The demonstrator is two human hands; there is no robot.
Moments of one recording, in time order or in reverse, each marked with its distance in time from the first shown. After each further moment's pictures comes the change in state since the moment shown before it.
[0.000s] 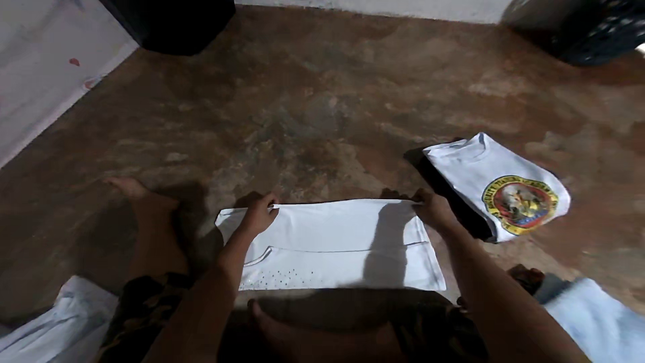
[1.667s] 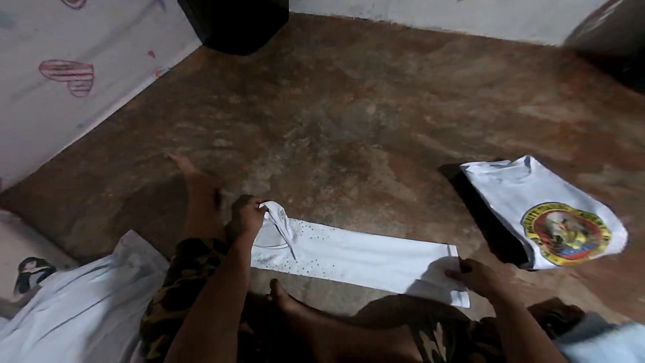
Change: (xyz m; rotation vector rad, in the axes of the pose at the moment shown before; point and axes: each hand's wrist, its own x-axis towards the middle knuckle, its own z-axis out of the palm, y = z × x) left_hand -0.072 -0.082 -0.020 0.025 0.386 -0.526; right_hand -0.084 0.068 0.036 -0.010 -0.272 0.296
